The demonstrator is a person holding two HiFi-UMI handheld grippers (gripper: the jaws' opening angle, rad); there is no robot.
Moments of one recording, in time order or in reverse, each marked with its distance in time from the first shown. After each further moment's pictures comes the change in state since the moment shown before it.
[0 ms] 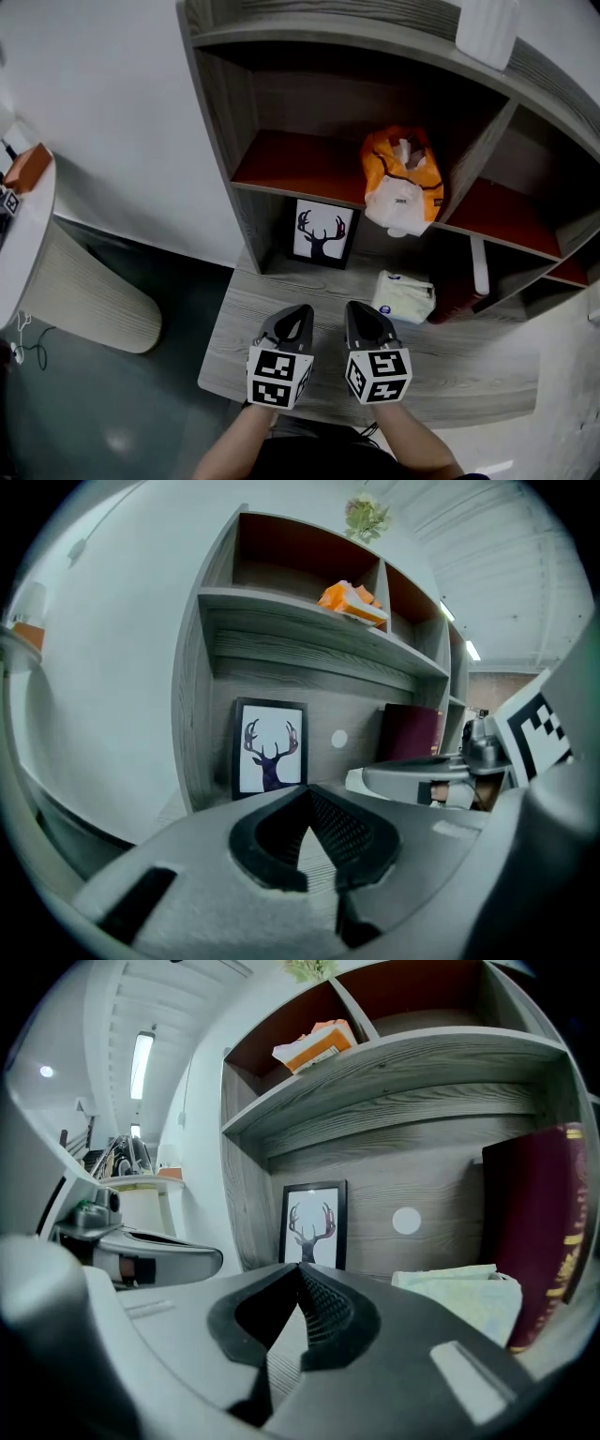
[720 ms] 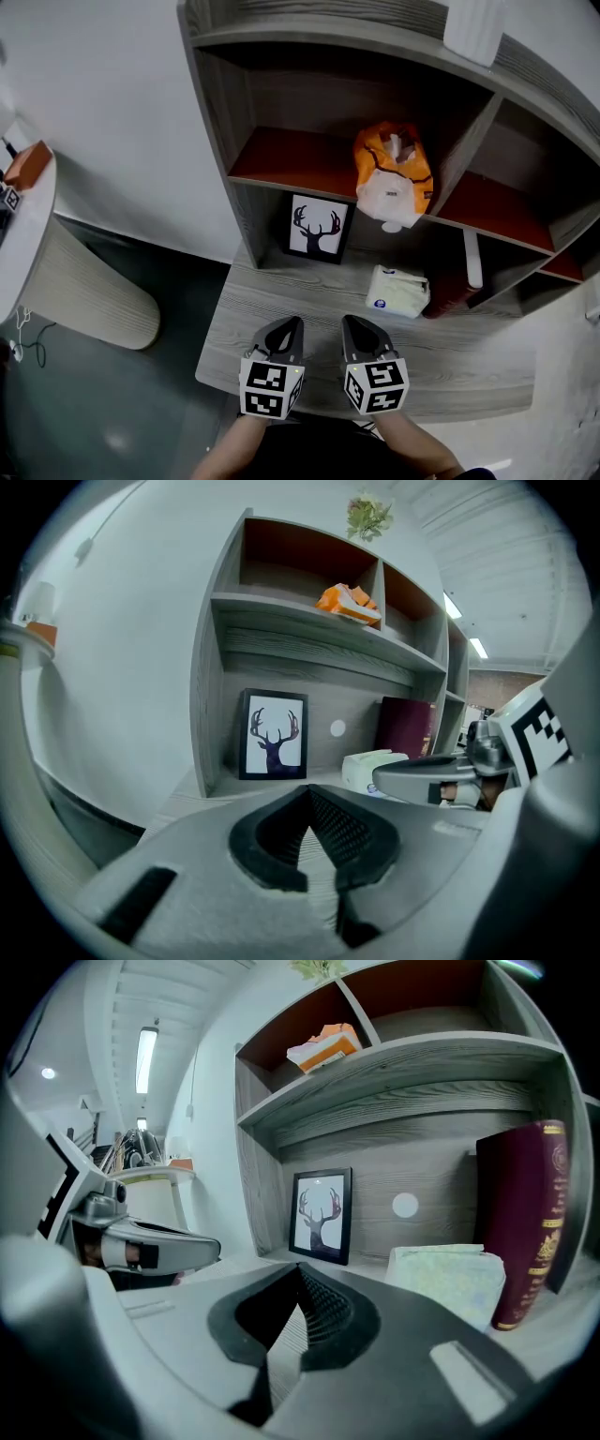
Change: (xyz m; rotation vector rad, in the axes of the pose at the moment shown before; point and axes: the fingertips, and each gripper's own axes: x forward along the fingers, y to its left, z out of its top) left arm -0.030 -0.008 -0.023 -0.021 0.047 0.036; right arm -0.031 0.011 -0.026 -0.014 0.069 0.038
